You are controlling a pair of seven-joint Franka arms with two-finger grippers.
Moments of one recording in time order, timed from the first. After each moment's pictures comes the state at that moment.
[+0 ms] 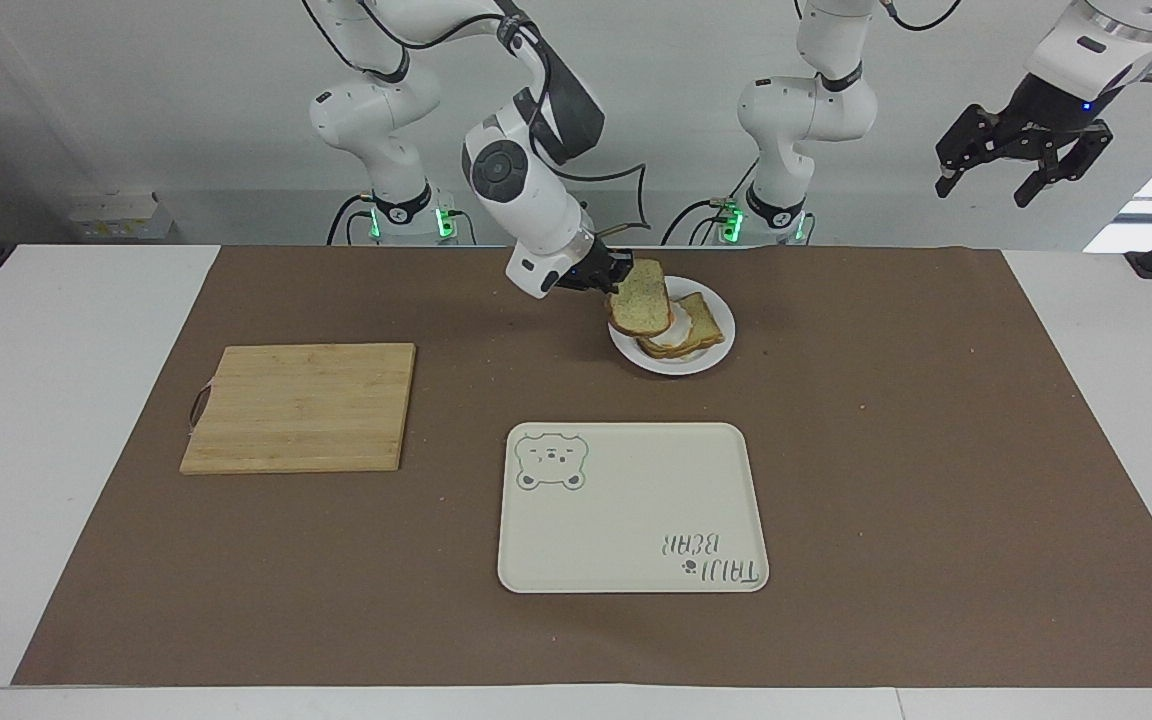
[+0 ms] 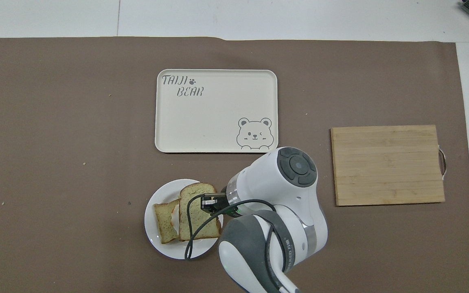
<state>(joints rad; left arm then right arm) -0.17 -0.04 0.15 -1.38 -0.05 1.30 0.14 0.81 0.22 -0.10 -2.00 0.60 2.25 0.40</state>
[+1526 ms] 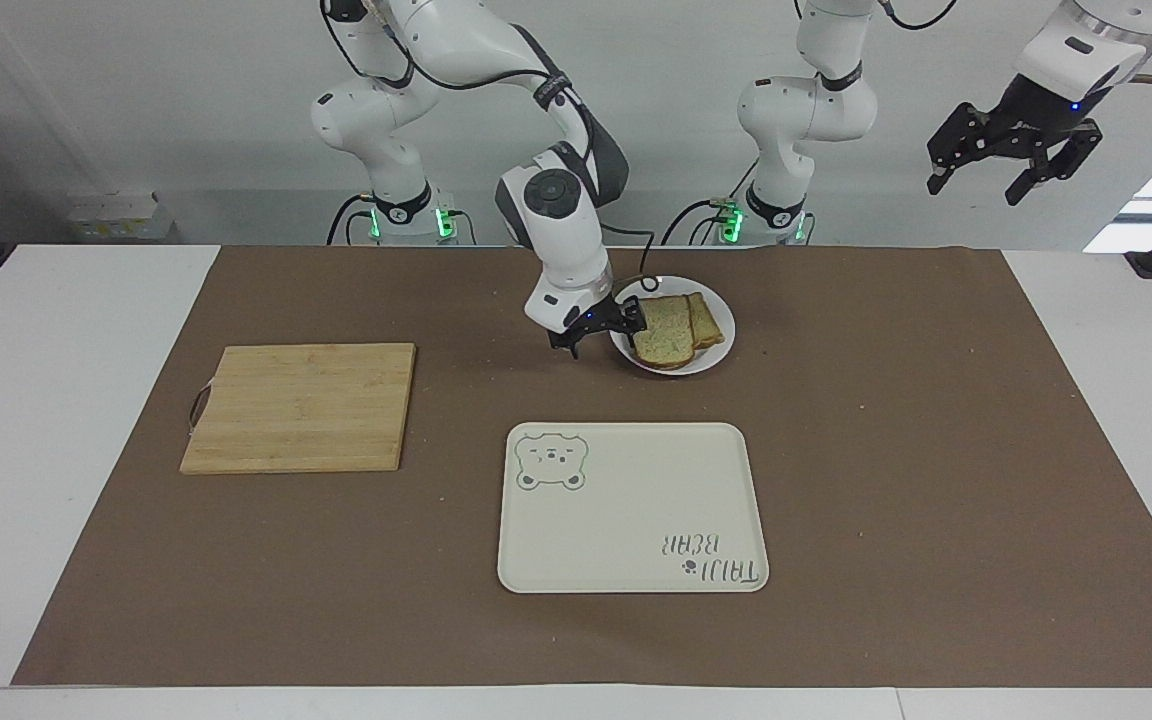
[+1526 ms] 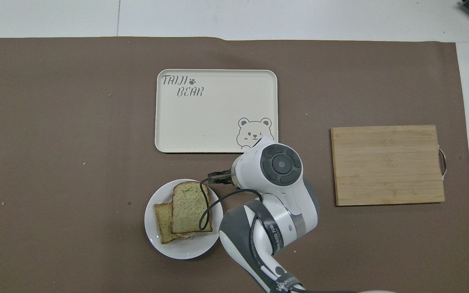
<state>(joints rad) -0.17 -0.05 0.14 -1.39 -0.05 1.29 0.14 0.70 0.24 -0.12 -1.96 0.27 2.31 0.34</state>
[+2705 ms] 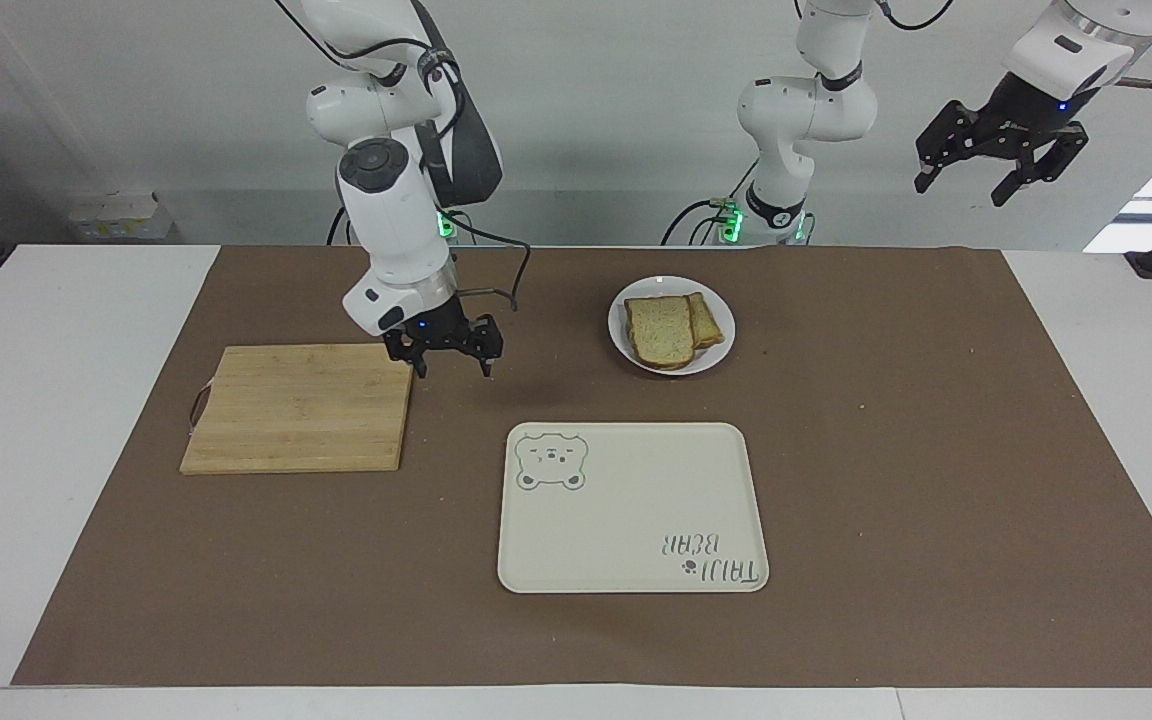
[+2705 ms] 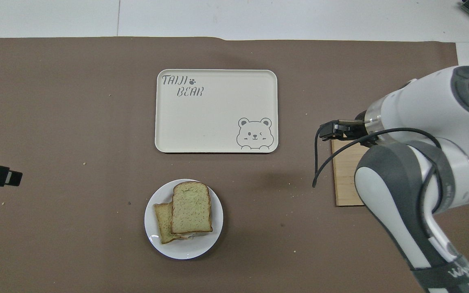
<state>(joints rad) -0.19 -0.13 0.12 -1.53 -0.16 1.29 0.14 0.31 0.04 -0.13 -1.82 0.08 1.89 0.30</state>
